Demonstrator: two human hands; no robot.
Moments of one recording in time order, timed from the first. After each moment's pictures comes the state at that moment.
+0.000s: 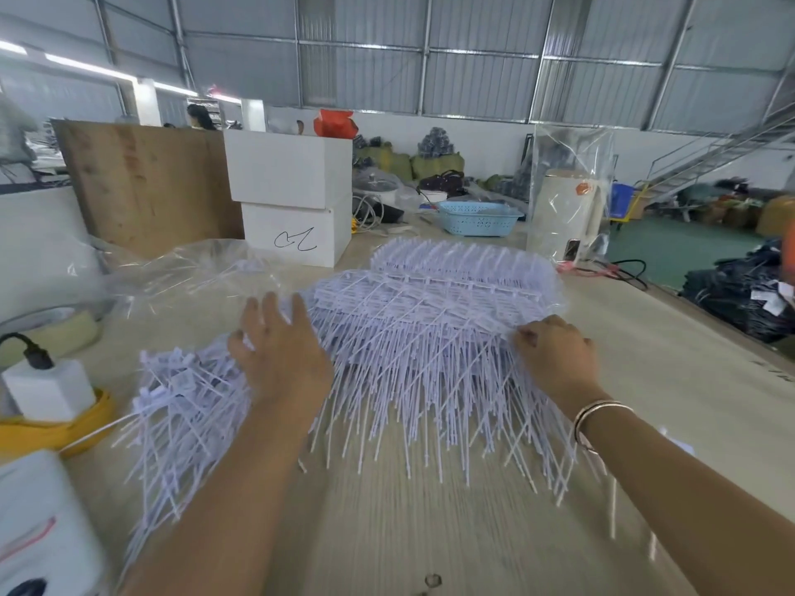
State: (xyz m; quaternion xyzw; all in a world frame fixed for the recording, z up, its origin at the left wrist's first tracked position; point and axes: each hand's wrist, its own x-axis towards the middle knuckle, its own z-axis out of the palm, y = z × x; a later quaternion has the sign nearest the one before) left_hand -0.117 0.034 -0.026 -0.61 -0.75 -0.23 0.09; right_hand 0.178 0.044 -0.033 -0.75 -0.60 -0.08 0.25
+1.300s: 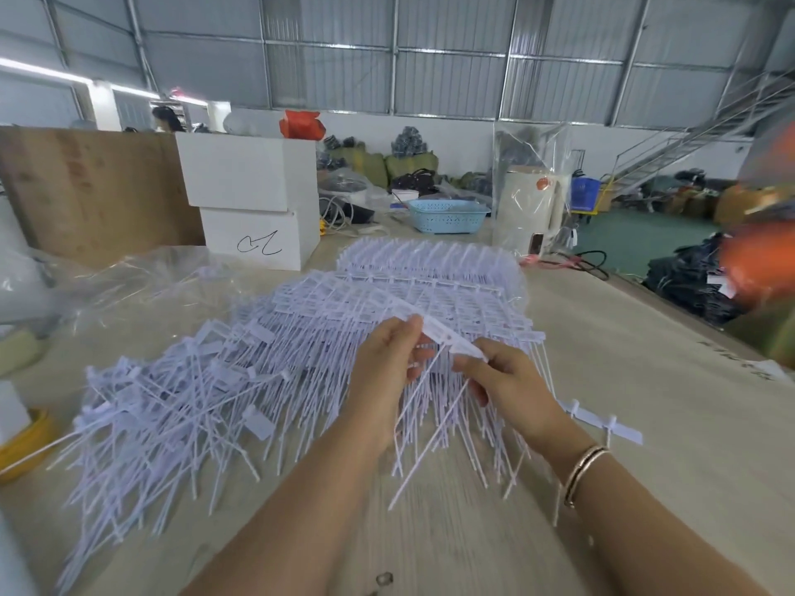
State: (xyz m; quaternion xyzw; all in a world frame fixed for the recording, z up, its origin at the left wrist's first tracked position) left_hand 0.007 0.006 -0.026 -0.48 -0.37 -0.57 -0.56; right_hand 0.156 -0.016 -0.037 -0.49 -0.63 0.30 0.52
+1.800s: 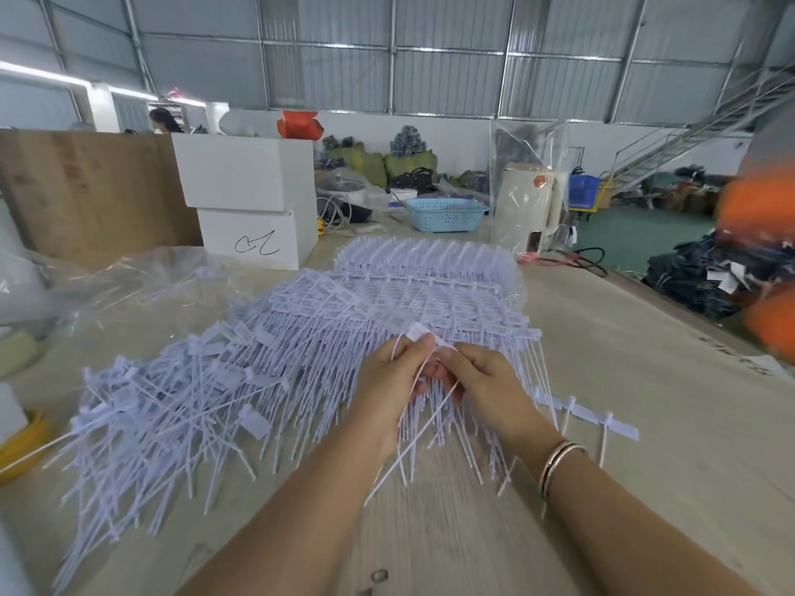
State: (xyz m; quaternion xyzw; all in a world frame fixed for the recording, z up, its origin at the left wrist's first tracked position) left_hand 0.014 0.000 -0.034 -0.47 -0.39 -0.54 -0.58; right_hand 0.141 -0.009 -0.047 -0.47 -0.63 0.30 0.55
